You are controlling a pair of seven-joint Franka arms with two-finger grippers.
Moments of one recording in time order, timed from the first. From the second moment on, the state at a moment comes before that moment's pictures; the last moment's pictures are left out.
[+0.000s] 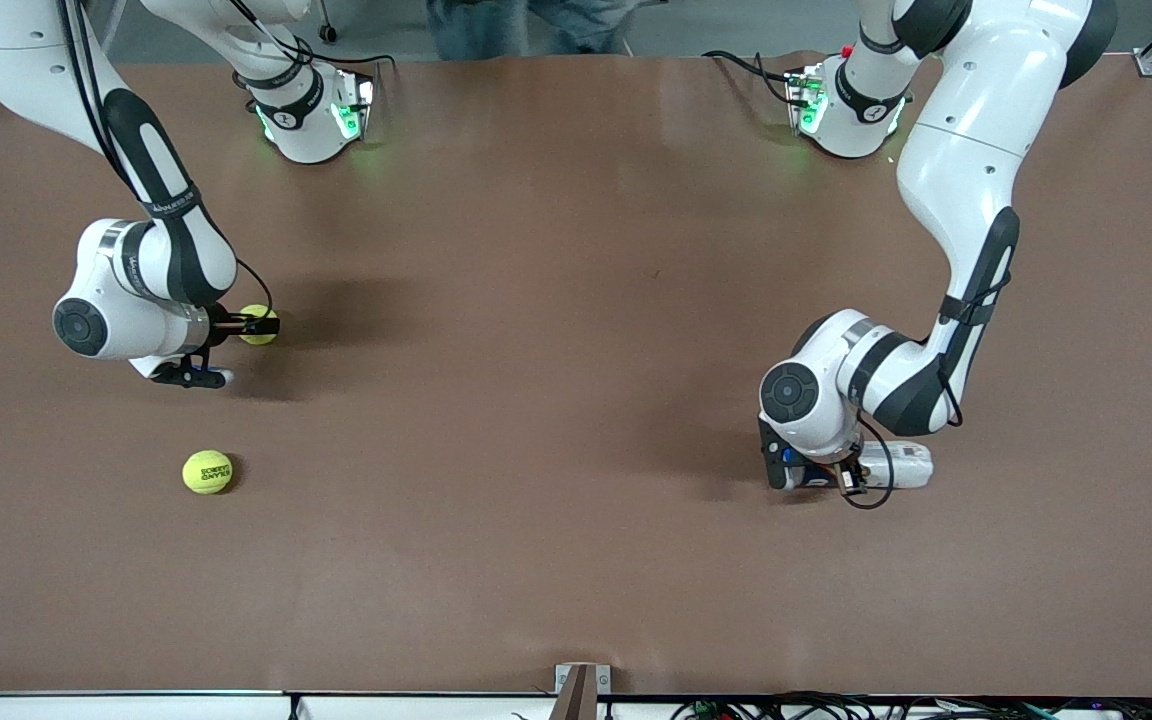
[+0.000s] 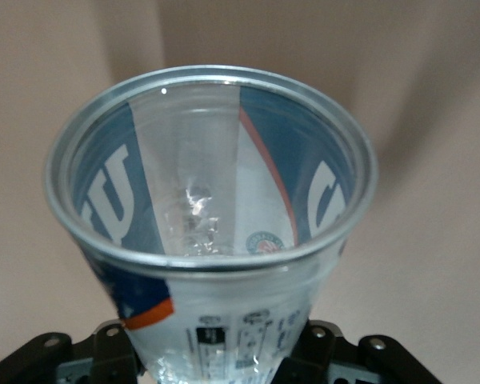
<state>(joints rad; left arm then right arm) -0.18 0.76 -0.23 -1.55 0.75 2.06 0.68 -0.05 0.35 -0.06 -2.24 0.05 2.17 -0.04</state>
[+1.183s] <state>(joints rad) -0.20 0.73 -0.52 -1.46 0.16 2.50 0.71 -0.05 0.35 -0.06 -2.24 0.05 2.16 -0.04</state>
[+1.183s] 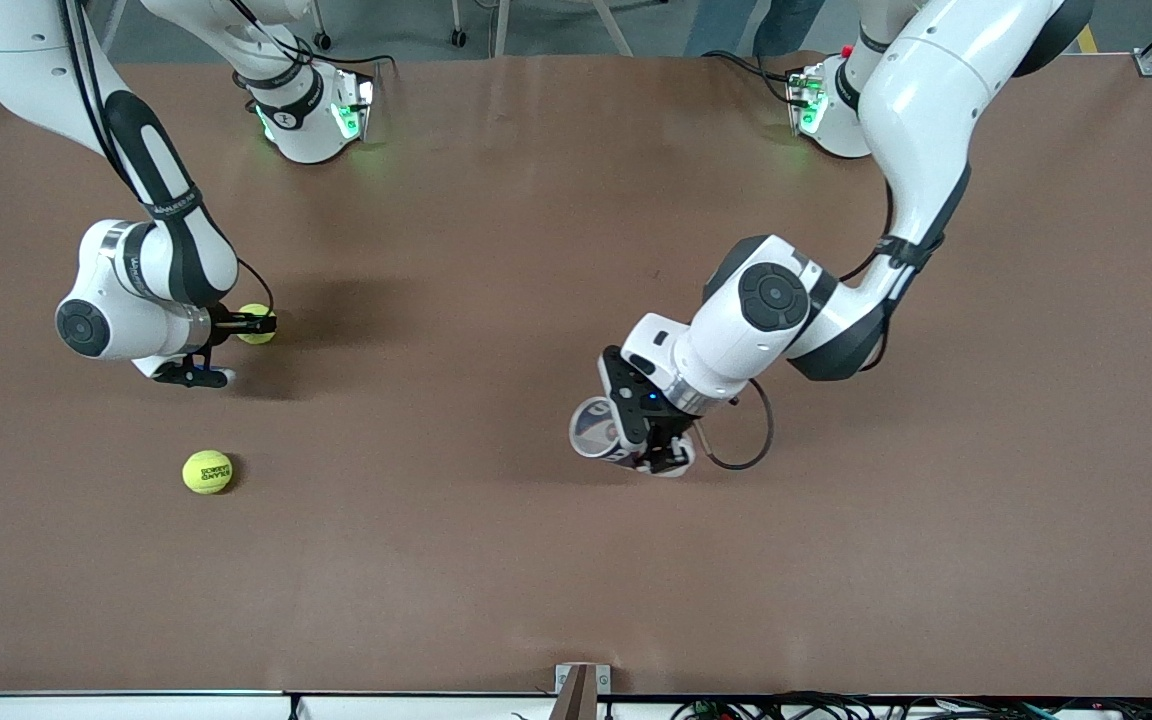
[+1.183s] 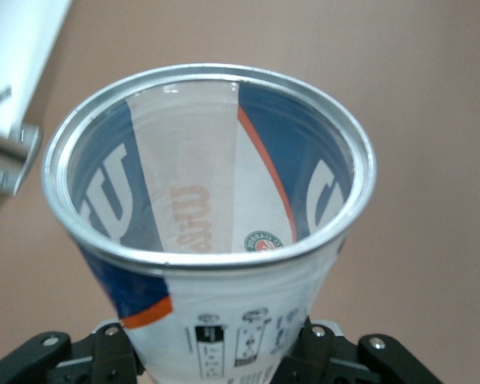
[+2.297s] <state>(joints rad) -0.36 0.98 -0.61 -1.58 0.05 3.28 0.53 0.00 0.31 -0.06 -1.71 0.24 1.69 -0.04</state>
